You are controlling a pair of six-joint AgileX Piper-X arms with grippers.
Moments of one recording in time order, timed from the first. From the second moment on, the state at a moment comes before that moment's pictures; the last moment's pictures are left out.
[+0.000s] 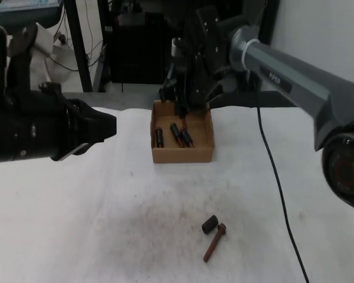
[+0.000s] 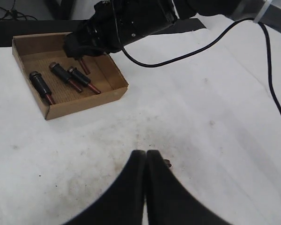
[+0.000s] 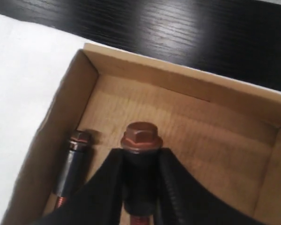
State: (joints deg) left arm -14.0 57.5 -43.5 24.0 31.9 -8.5; right arm 24.6 137.4 -123.2 47.2 -6.0 9.4
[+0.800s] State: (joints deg) left arm -21.8 57.5 -43.5 24.0 33.0 -5.0; right arm 22.9 126.4 -123.6 68.9 -12.8 8.1
